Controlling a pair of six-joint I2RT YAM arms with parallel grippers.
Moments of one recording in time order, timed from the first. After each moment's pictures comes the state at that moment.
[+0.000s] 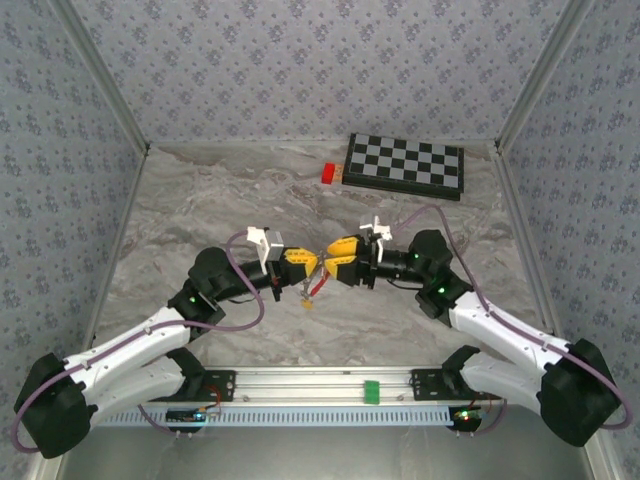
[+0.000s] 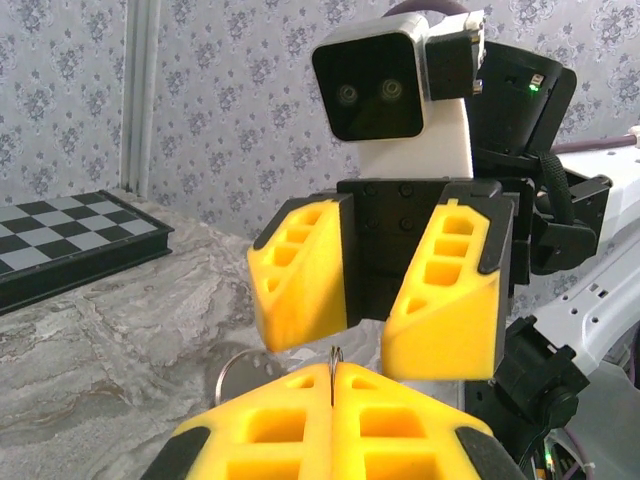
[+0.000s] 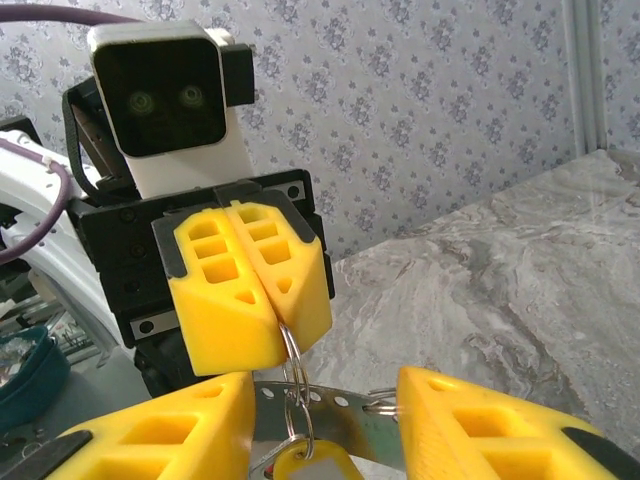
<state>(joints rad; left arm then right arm) -0.78 0.90 0.49 0.49 0.50 -0.30 0.65 1.03 0.55 0.52 -0.75 0.35</state>
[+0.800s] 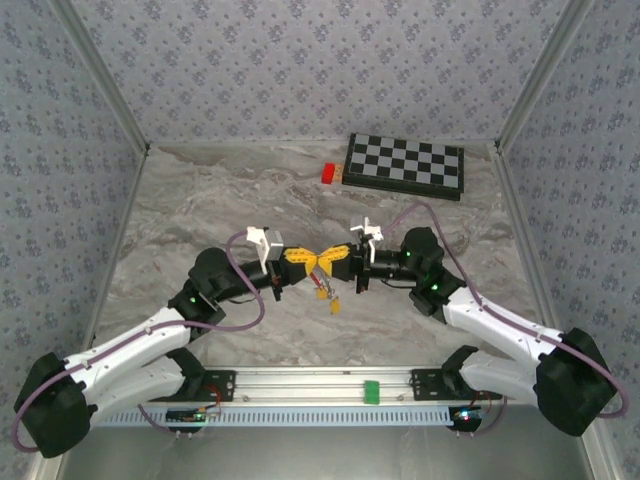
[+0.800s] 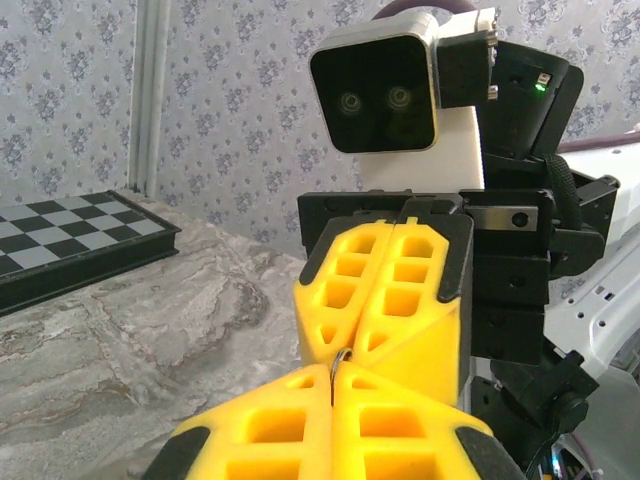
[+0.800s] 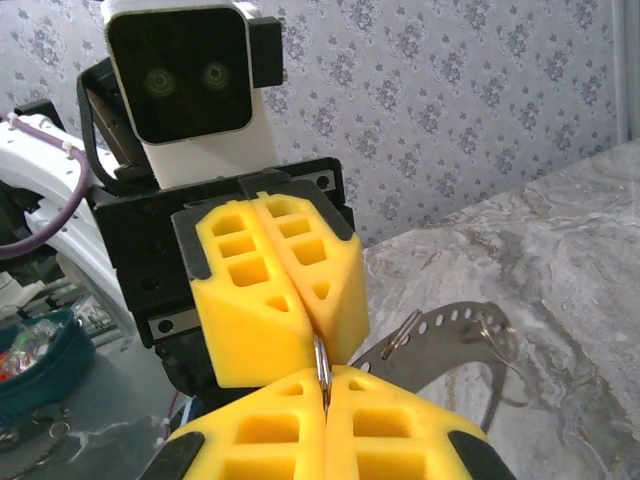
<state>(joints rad) -0.79 0.91 0.48 0.50 0.48 -0.30 0.68 1.07 0.57 0.52 -0.78 0.34</state>
